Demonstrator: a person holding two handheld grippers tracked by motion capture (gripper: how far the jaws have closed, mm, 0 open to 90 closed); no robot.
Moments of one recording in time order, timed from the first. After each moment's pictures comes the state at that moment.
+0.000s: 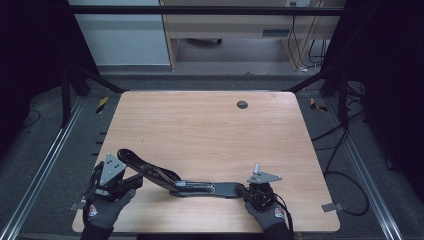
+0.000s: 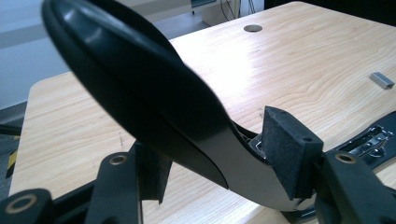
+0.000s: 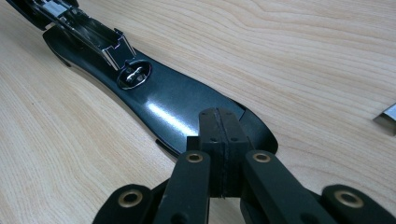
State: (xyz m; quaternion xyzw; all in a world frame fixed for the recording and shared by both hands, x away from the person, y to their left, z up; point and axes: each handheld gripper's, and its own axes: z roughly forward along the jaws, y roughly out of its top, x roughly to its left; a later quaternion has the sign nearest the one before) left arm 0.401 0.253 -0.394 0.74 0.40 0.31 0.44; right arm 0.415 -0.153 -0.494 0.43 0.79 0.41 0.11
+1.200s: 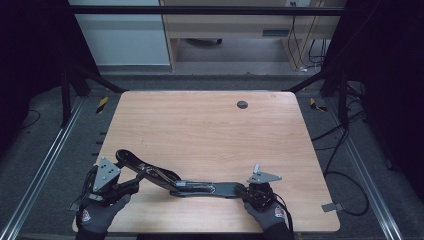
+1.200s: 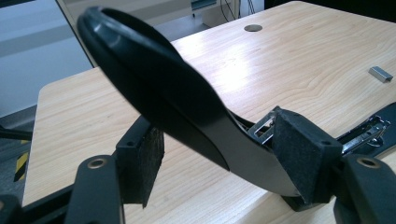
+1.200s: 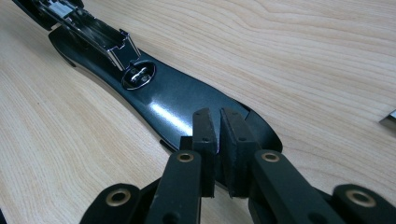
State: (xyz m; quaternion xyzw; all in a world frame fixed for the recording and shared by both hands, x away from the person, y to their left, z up) left arm 0.389 0.263 -0.394 0.75 0.39 0.32 0.44; right arm 0.415 -0.153 -0.494 0.42 0.80 0.42 0.11
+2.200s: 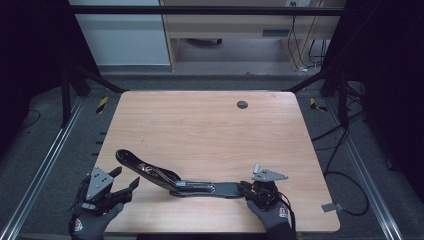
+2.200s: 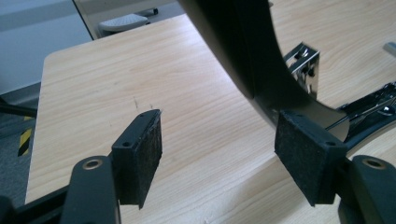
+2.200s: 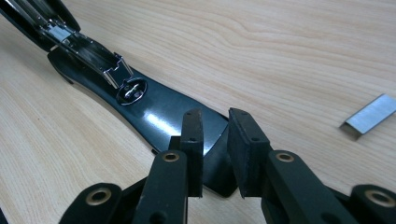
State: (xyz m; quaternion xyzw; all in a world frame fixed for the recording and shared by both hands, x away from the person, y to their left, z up) left arm 0.378 0.282 -0.416 0.75 0.42 0.31 0.41; right arm 0.413 -0.162 -0.481 0.44 0.78 0.42 0.12
